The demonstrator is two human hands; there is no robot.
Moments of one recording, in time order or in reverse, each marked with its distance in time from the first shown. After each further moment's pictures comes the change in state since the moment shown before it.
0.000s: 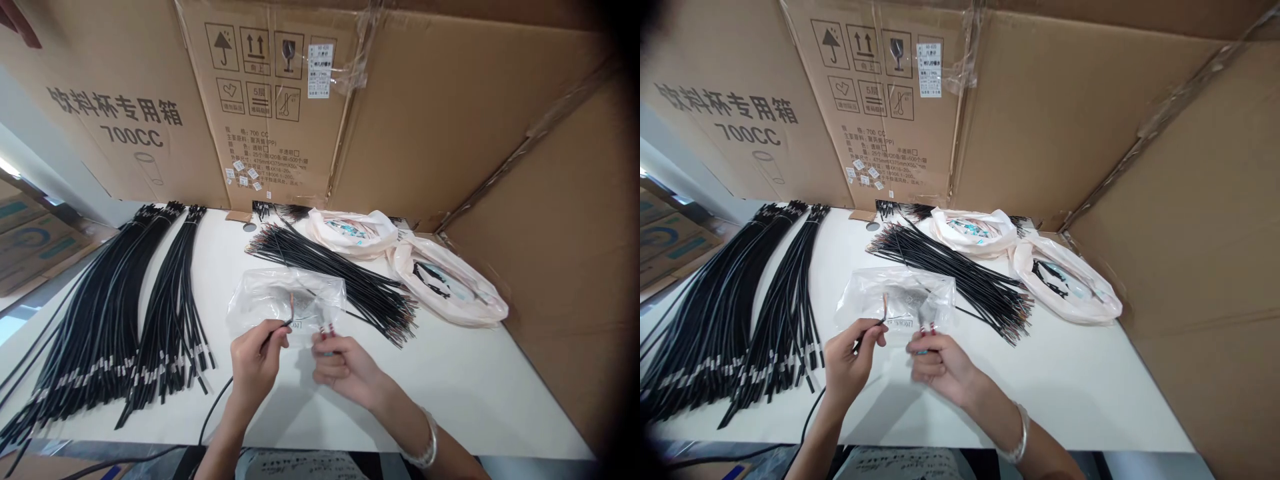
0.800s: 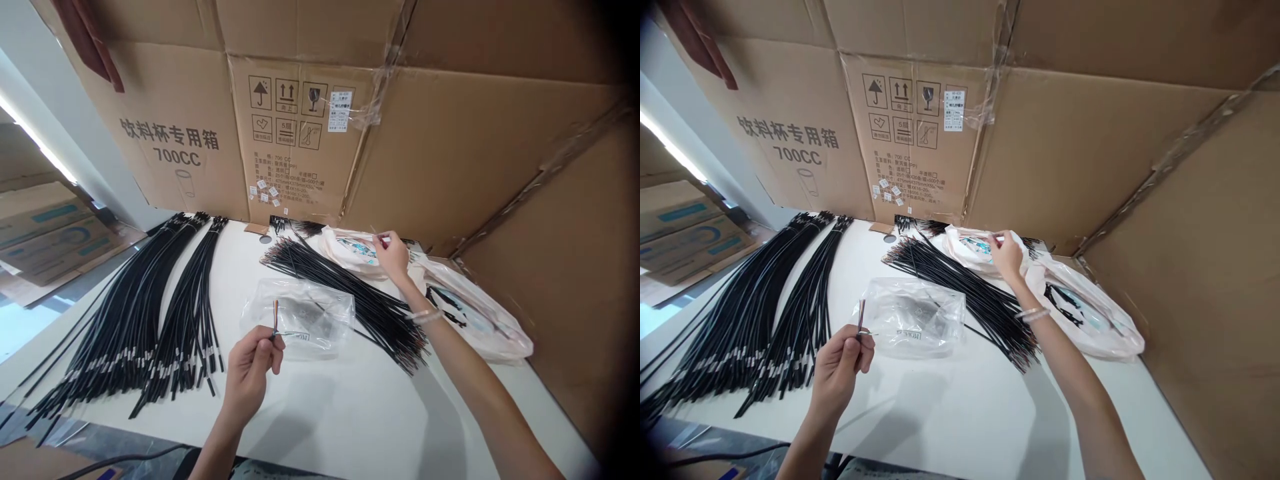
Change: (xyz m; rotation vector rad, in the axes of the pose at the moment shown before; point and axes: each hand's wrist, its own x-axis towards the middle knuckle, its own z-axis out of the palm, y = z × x) left_hand 0.002 0.012 -0.020 -0.527 0.061 -0.172; right_hand 0.096 -0.148 -0.129 -1.109 1.019 -0.554
